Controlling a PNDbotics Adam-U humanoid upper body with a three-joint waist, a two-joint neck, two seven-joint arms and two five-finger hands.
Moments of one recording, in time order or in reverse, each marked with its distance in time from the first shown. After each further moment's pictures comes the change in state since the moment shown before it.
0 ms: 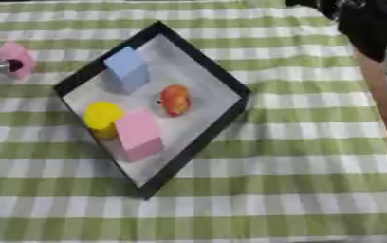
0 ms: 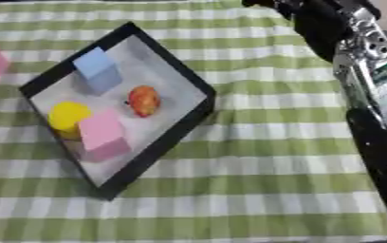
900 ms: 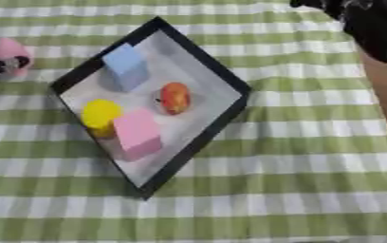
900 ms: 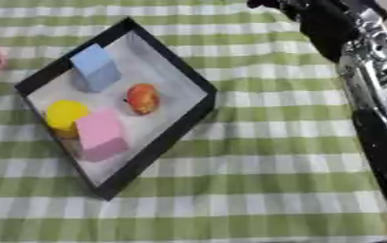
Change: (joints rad) left arm -0.024 -0.035 0.033 0.051 -0.037 0.040 0.070; right arm -0.008 0.000 0.001 0.006 0.015 0.001 0.012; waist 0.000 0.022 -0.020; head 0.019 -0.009
